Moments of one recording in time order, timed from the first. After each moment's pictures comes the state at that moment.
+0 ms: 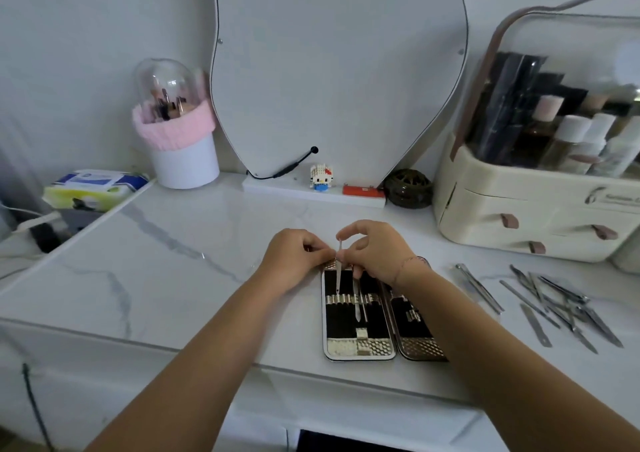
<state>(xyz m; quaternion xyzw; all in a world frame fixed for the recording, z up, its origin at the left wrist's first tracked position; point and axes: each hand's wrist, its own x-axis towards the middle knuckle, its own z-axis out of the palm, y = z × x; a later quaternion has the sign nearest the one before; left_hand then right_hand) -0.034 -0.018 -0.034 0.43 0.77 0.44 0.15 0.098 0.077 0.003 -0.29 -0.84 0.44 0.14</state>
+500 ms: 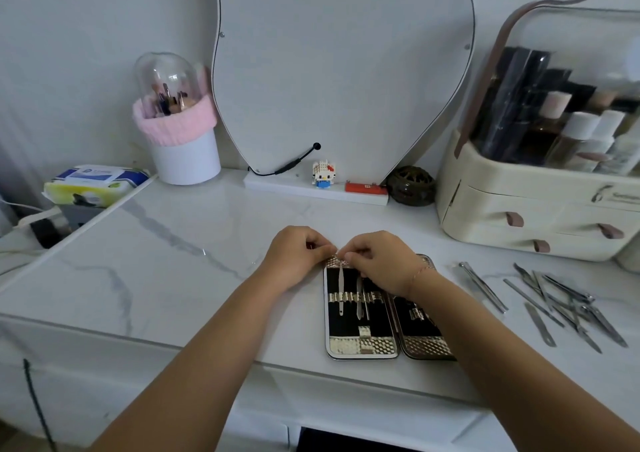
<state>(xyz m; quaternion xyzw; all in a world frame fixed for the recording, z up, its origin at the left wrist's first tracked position) -0.035 -0.017 -0.033 0.44 0.77 0.43 0.15 0.105 0.074 0.000 -0.24 -0.92 0.30 0.10</state>
